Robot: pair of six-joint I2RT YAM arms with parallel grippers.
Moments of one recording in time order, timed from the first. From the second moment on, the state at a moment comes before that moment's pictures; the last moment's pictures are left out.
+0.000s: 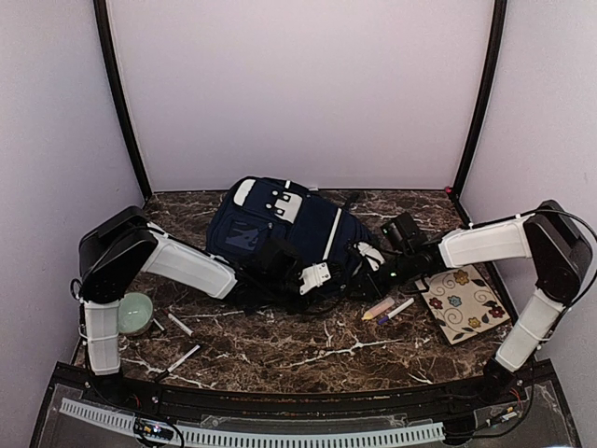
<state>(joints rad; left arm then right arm) -0.95 2.01 1.11 0.24 0.09 0.43 0.62 1.66 0.87 -0.20 -0.46 -0.04</state>
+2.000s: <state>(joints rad) -0.93 2.00 1.09 0.31 0.19 0.24 0.55 1.57 0.91 -0.27 -0.46 -0.08</state>
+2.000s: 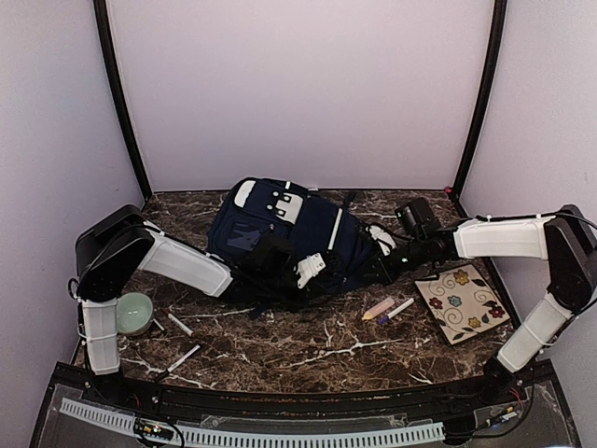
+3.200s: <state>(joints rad) -0.91 2.01 1.10 0.35 0.30 0.02 0.66 1.72 0.99 -0.21 -0.31 -0.07</state>
